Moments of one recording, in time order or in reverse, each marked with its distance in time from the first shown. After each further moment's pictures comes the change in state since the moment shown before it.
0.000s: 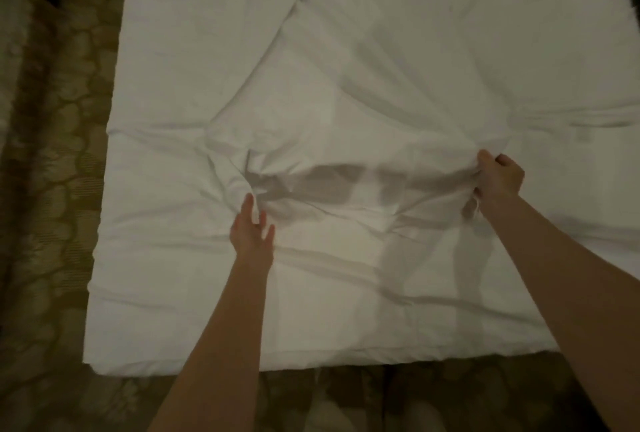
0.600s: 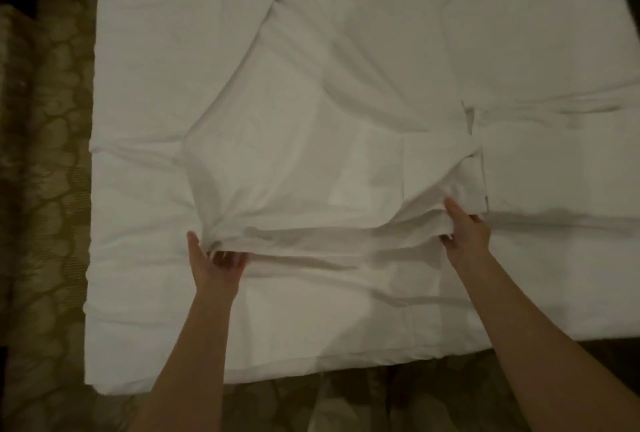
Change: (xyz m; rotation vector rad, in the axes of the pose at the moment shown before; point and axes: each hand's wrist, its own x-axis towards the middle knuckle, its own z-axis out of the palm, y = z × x) left_hand 0.007 0.017 -0.042 -0.083 0.052 -0.043; right_hand -0.047 0.060 -0.023 0.331 -0.105 0.363
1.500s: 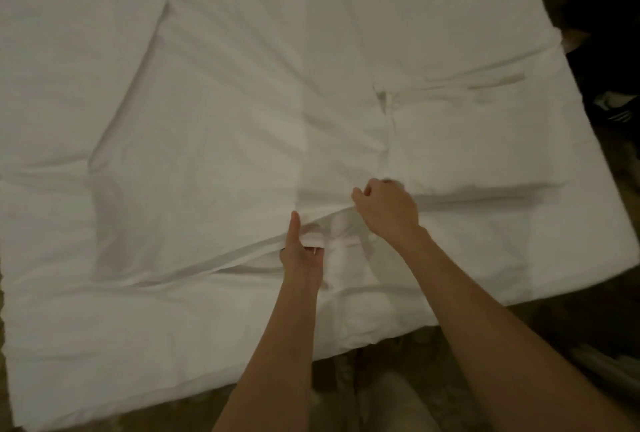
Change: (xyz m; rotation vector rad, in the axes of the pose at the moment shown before) left_hand -0.080 -0.202 0.126 0.049 -0.094 -0.242; right_hand 0.015 -0.040 -0.013 -1.503 -0.193 -0.625
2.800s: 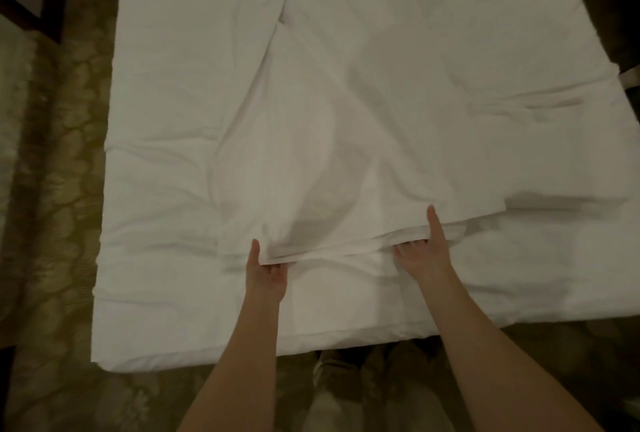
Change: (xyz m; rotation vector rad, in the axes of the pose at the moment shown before) left_hand -0.003 0.118 -0.141 -0.100 0.007 0.108; right_hand -0.082 -0.022 0.047 1.939 -0.130 0.760
